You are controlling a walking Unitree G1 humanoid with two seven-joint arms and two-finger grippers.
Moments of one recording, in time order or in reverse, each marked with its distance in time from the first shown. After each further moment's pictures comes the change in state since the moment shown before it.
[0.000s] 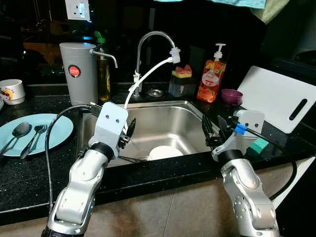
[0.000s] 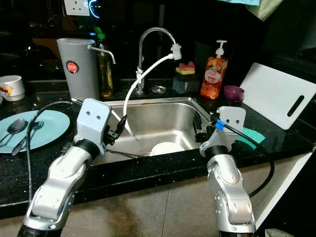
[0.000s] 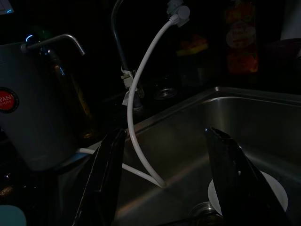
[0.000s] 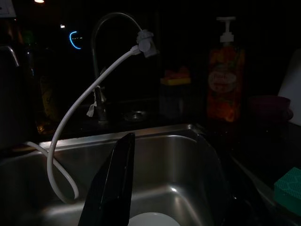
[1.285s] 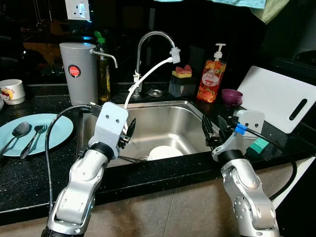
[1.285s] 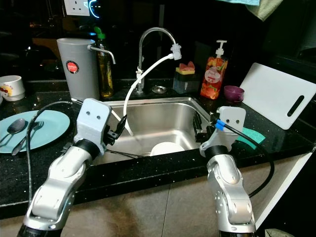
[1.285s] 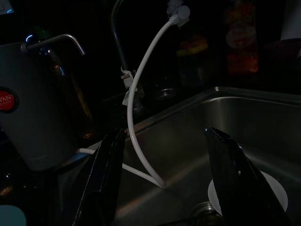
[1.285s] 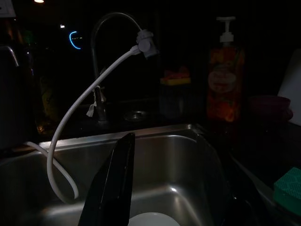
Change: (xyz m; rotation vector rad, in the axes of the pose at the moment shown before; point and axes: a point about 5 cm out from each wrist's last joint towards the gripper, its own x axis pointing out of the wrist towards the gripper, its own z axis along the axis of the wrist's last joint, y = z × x) left arm 0.000 0.000 0.000 0.000 0.000 0.000; right arm 0.000 0.000 0.000 0.000 0.000 -0.001
